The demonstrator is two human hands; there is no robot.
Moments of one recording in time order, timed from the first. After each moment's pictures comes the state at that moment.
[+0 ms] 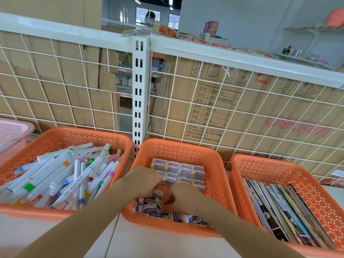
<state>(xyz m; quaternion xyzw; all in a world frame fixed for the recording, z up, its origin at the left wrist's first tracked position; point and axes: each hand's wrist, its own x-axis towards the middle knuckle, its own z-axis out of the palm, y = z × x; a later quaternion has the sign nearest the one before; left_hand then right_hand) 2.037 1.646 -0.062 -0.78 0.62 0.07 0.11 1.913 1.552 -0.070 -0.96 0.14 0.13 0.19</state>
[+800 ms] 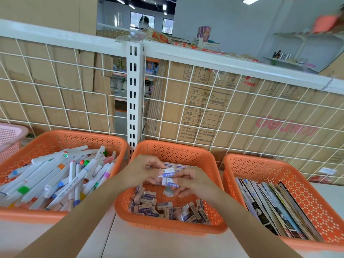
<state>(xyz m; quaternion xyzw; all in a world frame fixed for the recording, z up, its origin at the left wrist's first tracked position) 2.042 1.653 -0.051 -0.68 0.45 0.32 -0.47 1.883 1.535 -0.038 -0.76 0.26 -0.03 0.60</state>
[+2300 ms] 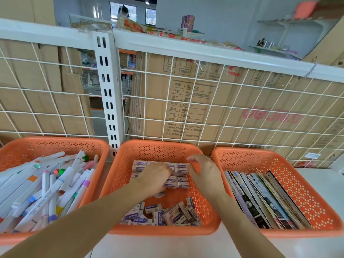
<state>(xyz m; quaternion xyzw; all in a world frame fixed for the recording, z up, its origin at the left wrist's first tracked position) 2.008 1.575 -0.079 -0.74 0.67 -0.02 0.04 1.862 1.494 -0.062 -0.88 0.32 -0.30 0.20</state>
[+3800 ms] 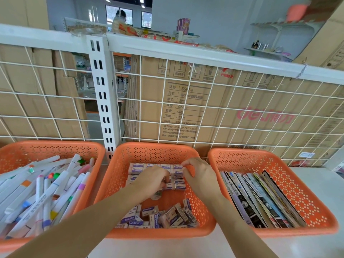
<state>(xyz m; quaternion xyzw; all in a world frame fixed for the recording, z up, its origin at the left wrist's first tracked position) 2.012 1.569 -0.092 -0.77 0.62 0.10 -0.10 1.860 1.497 -0.063 -0.89 0.32 -0.29 0.18</state>
